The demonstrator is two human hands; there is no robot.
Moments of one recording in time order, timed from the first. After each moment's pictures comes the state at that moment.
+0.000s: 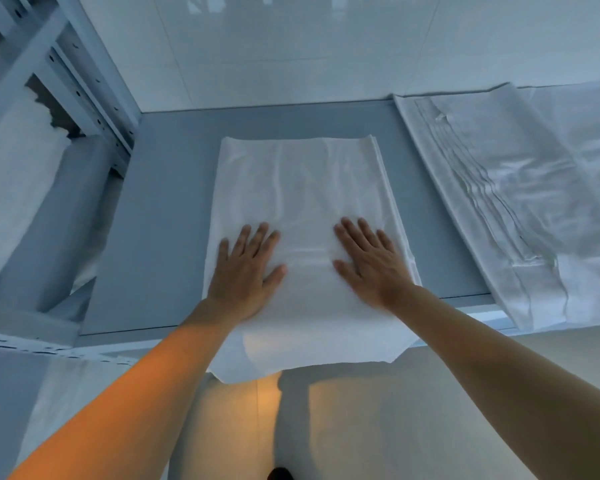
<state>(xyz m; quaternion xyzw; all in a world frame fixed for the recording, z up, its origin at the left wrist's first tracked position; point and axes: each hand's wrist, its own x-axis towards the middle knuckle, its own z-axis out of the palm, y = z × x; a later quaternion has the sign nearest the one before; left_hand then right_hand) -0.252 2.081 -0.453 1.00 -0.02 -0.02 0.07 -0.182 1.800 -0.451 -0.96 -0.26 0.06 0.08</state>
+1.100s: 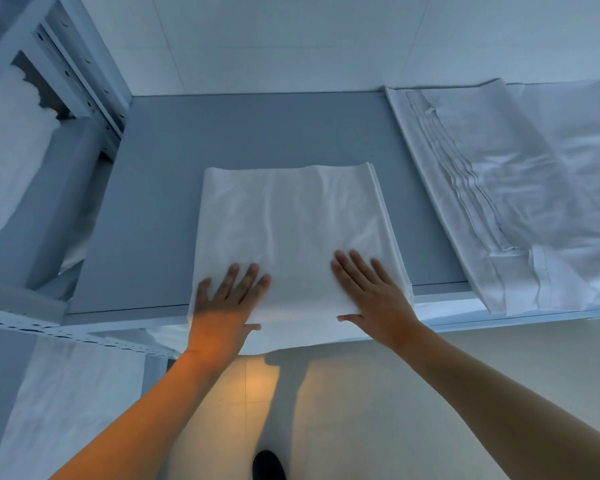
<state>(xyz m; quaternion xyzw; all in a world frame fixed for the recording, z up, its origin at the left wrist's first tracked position) -0.353 2.060 -0.464 1.00 -0.07 0.04 -0.03 -0.259 1.751 -0.463 -0.93 -0.36 -0.01 0.00</state>
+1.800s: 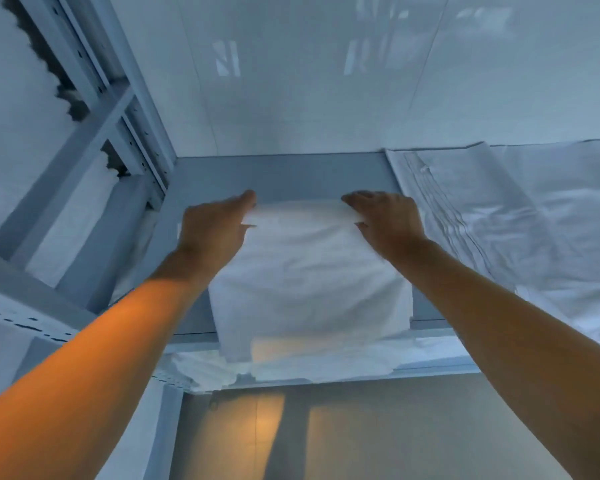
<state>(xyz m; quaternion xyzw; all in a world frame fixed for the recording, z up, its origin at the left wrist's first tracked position) -0.257 2.101 -0.237 0.98 -0.02 0.18 0.02 -0.172 1.816 -0.234 -0.95 -0.29 -0.14 0.03</state>
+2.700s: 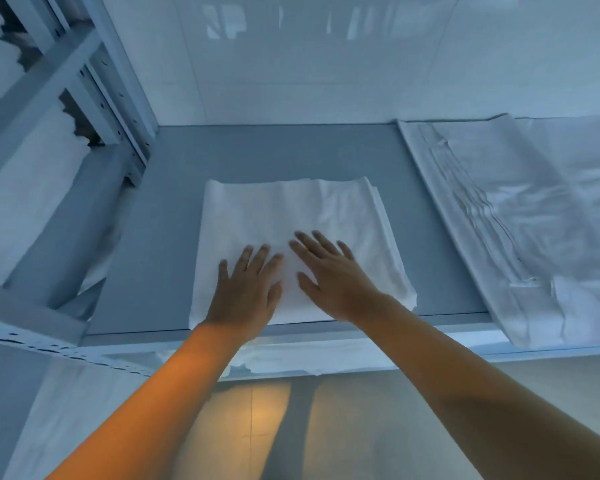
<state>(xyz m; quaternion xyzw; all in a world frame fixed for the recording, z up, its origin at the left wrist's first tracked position) -0.285 2.065 -0.415 1.00 -0.01 -0.04 0.05 -0.212 1.871 -0.397 -0.93 -0.35 0.06 0.12</state>
